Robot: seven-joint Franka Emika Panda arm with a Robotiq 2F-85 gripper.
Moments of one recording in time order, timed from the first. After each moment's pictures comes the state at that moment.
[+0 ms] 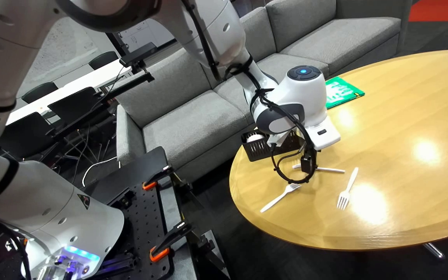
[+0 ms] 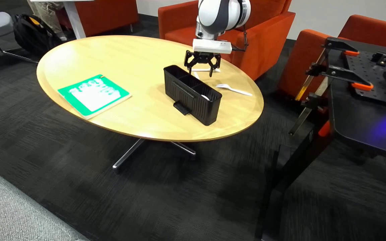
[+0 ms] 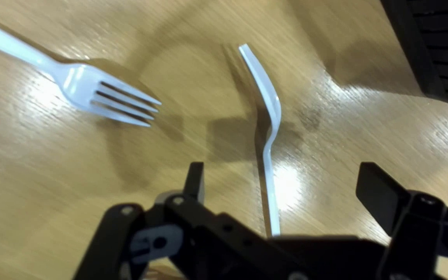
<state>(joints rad) 0.00 1.11 -0.03 -1.71 0.33 2.88 0.66</state>
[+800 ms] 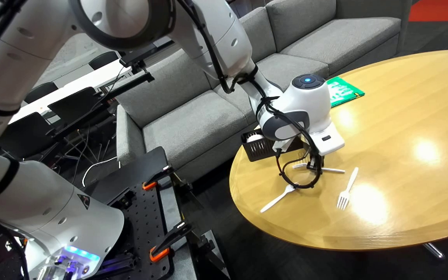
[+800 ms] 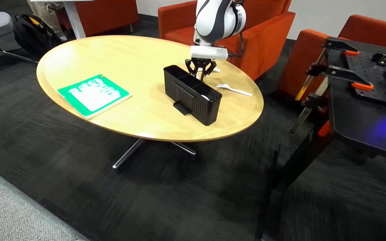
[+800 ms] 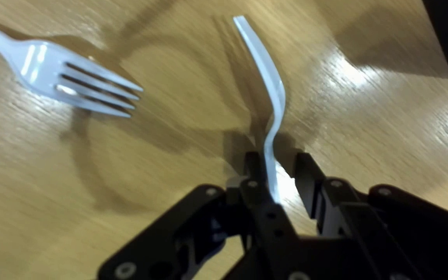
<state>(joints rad) 0.02 1.19 -0.06 -1.62 0.34 2.88 0.67</state>
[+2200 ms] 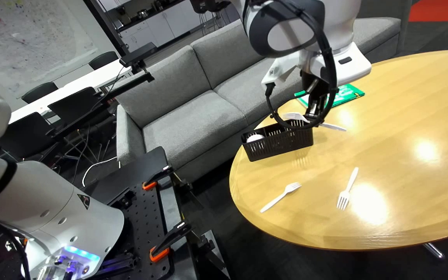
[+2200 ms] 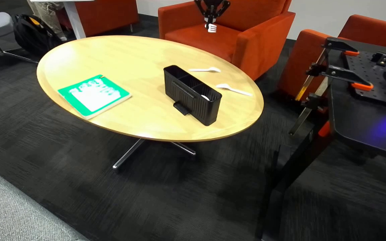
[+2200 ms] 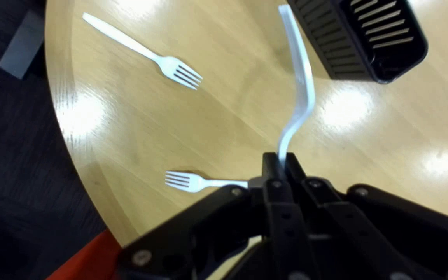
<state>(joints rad) -0.06 0.63 -0.08 -1.91 0.35 2.48 0.56</state>
